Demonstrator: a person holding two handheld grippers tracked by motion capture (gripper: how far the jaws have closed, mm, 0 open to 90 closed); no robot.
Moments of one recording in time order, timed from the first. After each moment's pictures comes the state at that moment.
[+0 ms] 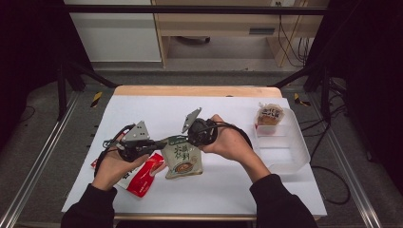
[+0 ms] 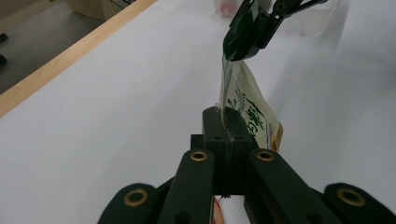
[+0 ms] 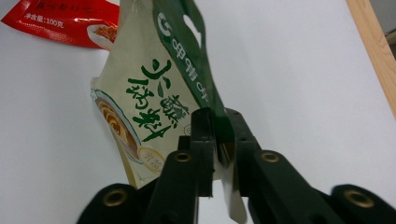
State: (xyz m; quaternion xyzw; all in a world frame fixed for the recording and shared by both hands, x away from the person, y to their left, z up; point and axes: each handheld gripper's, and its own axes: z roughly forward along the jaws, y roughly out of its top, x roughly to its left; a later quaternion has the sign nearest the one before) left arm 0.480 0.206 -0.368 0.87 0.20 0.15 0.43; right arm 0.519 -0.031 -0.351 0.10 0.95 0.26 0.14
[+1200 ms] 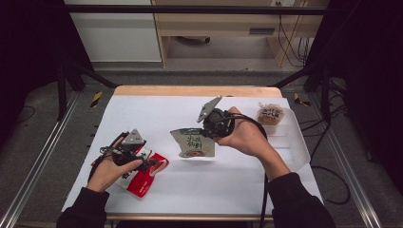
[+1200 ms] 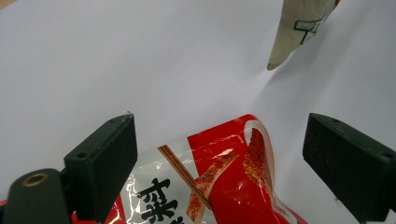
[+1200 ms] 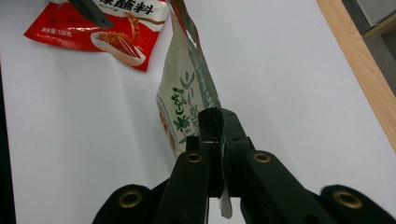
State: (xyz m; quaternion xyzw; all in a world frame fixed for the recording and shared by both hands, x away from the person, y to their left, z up) left arm 0.496 0.238 -0.426 0.88 0.28 0.14 0.36; right arm 0.519 -0.074 -0.315 0.13 0.94 0.28 0.14
